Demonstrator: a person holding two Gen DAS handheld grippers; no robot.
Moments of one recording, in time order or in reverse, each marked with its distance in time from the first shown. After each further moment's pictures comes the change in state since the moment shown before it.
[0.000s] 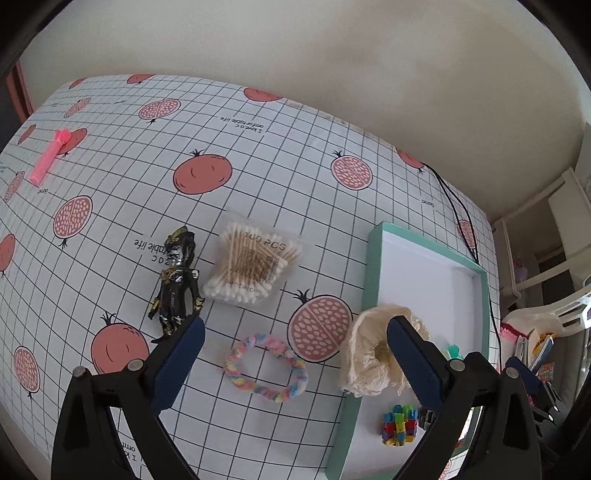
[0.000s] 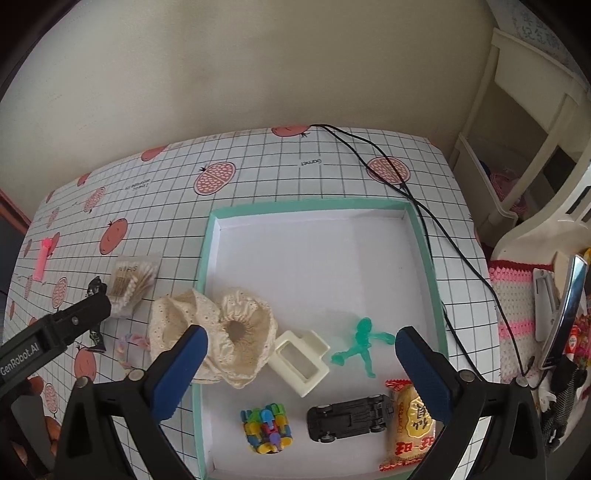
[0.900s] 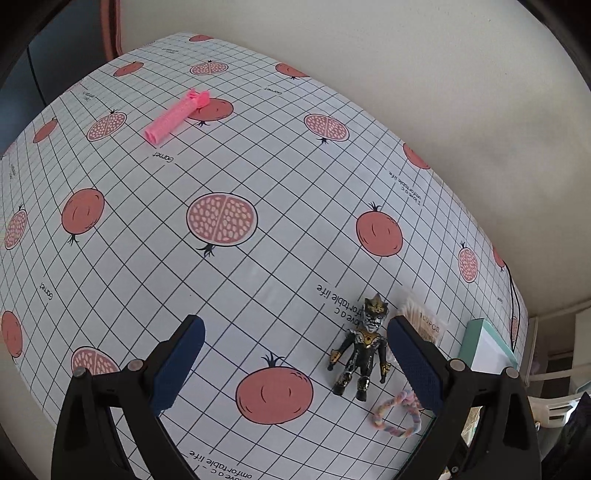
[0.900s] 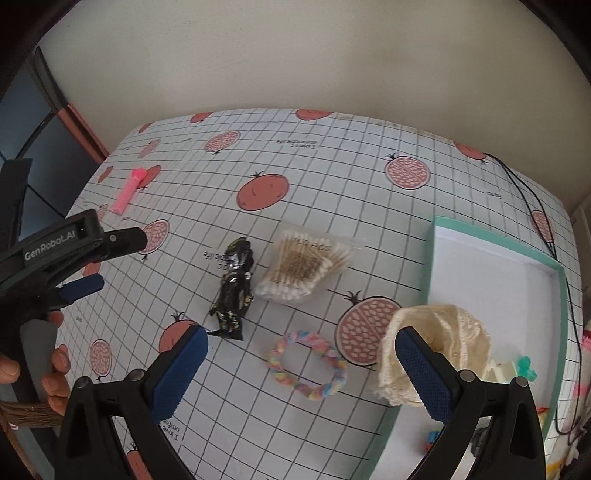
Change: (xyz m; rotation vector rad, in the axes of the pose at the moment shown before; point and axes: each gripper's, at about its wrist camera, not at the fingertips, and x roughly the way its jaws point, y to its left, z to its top) left arm -0.035 0.168 0.033 -0.321 -0.048 0.102; right arm 0.011 0.168 -0.012 -0.279 0.047 0.254
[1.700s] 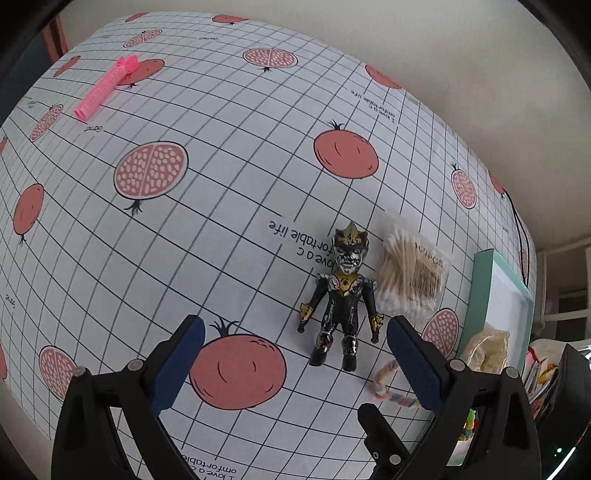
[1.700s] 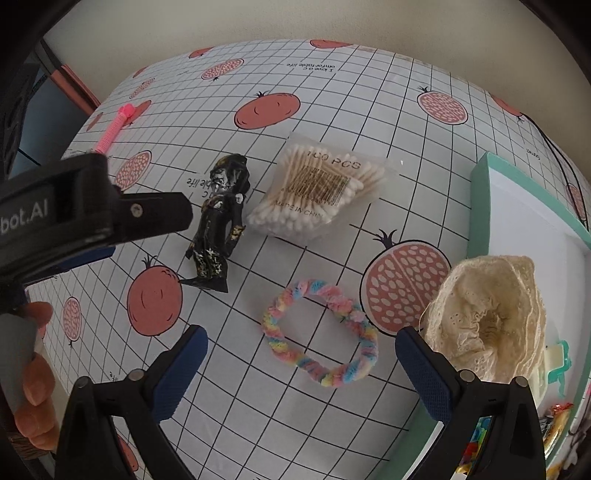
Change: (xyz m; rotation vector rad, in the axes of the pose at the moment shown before) left arm 0.054 -0.041 -0.030 0.176 0.182 -0.021; right arm 0.065 0.002 -0.027 -0.050 0.189 -0.016
